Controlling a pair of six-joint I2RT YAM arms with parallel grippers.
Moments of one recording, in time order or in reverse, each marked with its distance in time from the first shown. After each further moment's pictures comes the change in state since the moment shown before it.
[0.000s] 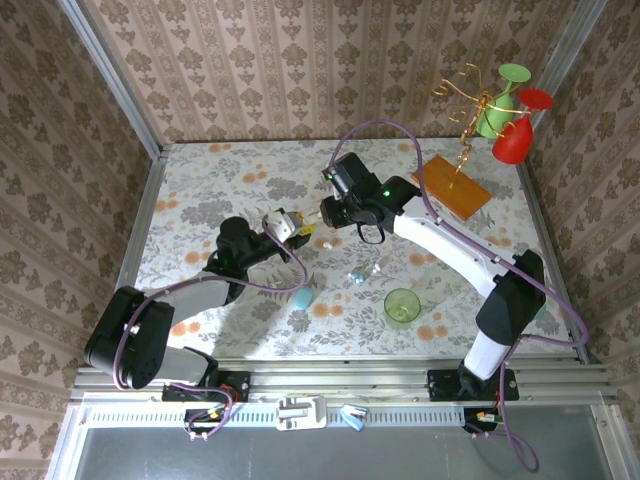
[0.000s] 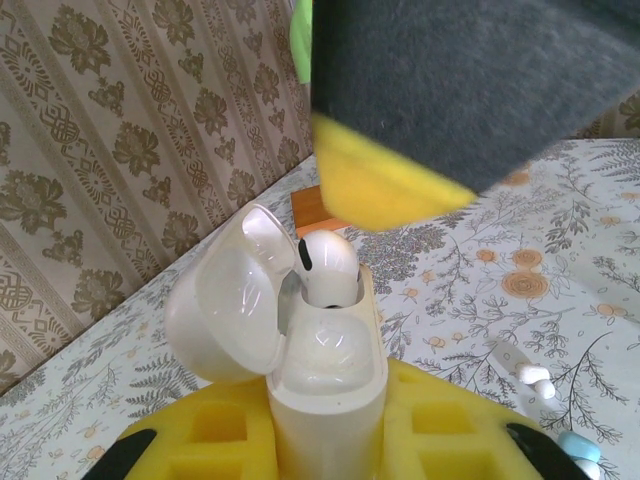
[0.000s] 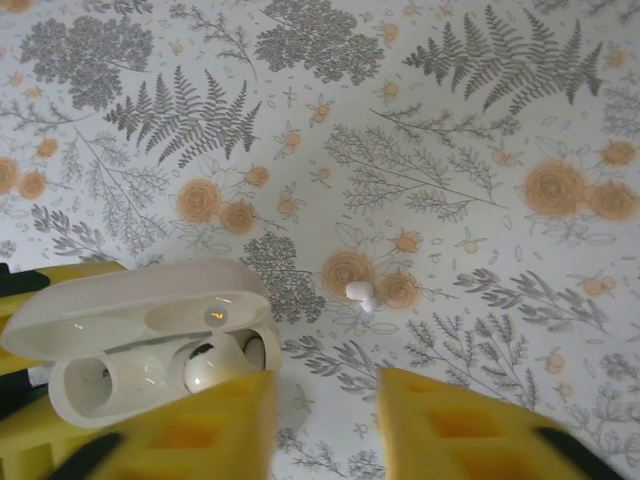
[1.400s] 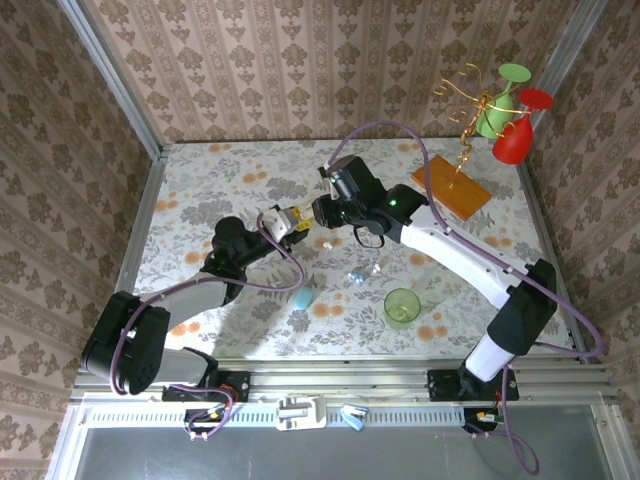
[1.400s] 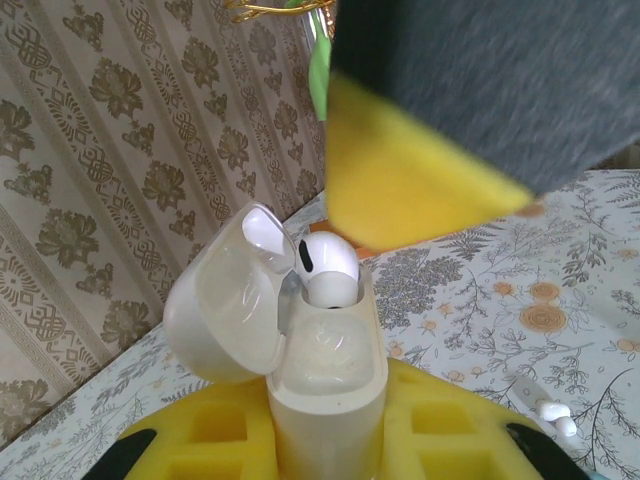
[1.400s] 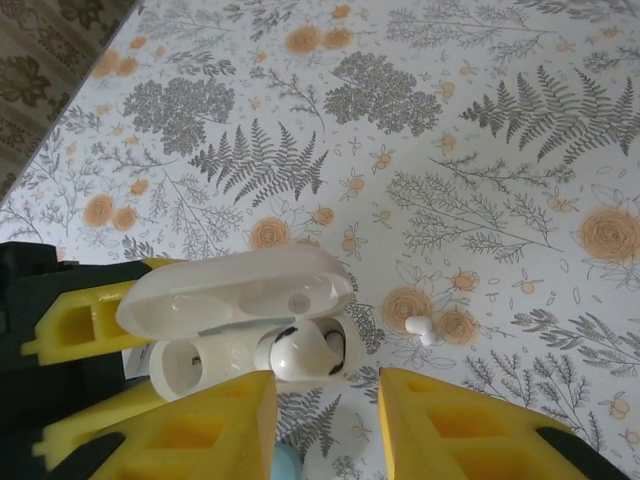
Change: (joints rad) left arm 0.006 -0.032 0.002 0.046 -0.008 -0.020; right arm 0.032 -0.061 -0.045 0.113 -0.018 0.027
